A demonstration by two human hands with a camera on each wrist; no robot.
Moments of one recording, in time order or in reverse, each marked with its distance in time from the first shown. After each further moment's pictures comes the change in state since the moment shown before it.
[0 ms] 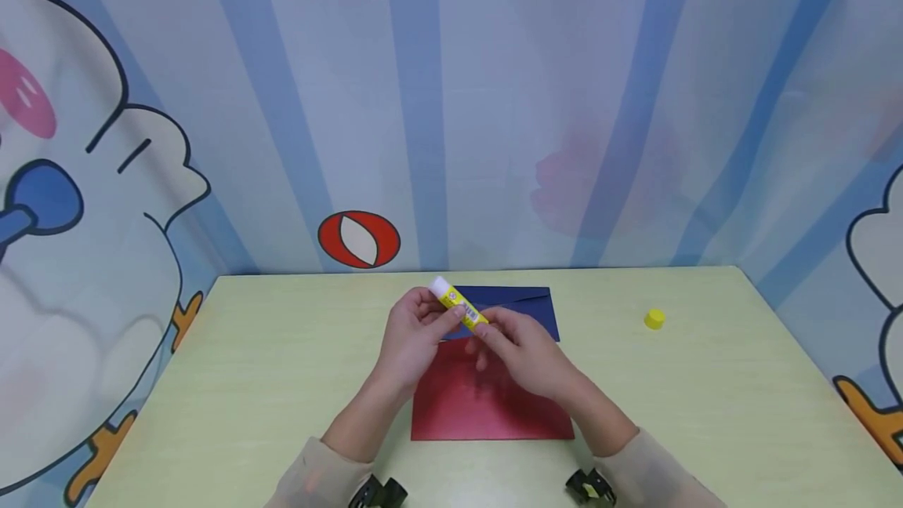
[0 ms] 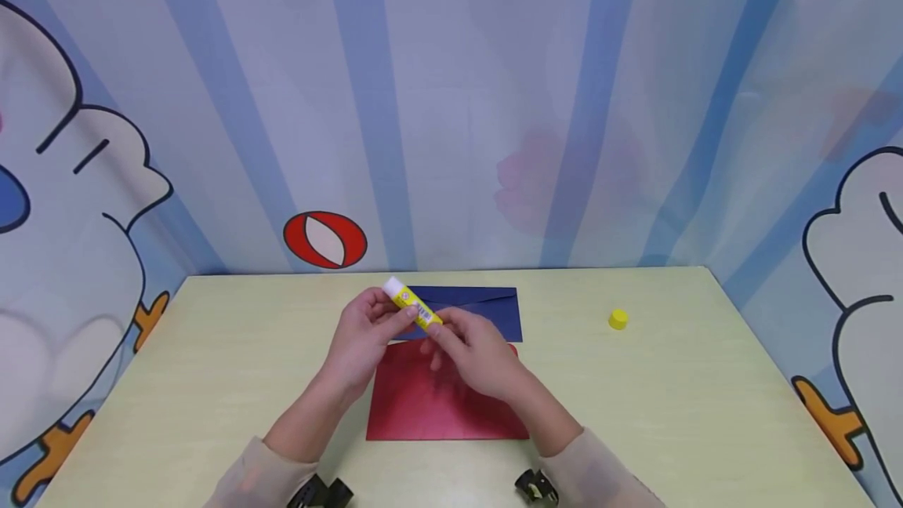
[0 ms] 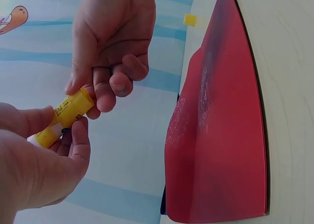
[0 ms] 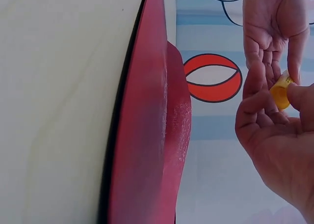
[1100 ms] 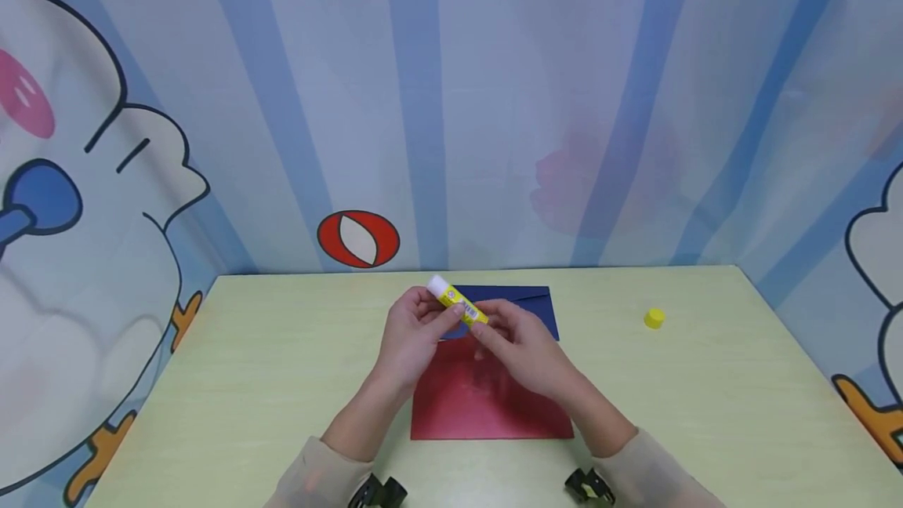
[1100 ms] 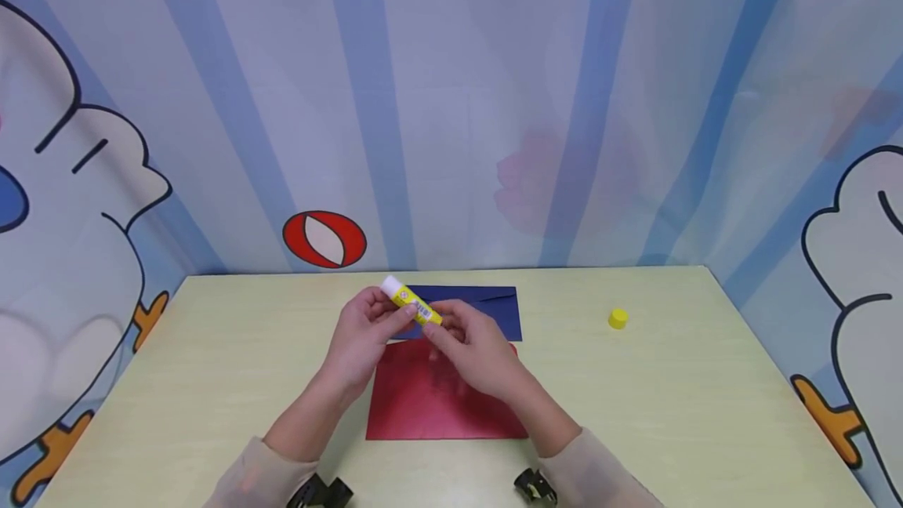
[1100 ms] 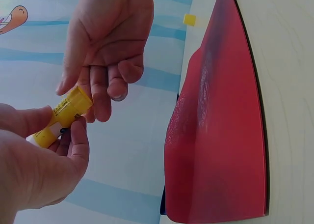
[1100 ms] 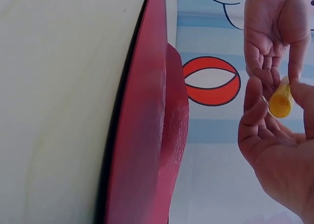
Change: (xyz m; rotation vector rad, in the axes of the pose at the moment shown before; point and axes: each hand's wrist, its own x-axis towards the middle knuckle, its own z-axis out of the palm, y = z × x) left_hand 0.001 0.000 0.000 -0.016 -0.006 0.000; right_hand 0.001 -0.001 0.003 0.023 0.076 -0.013
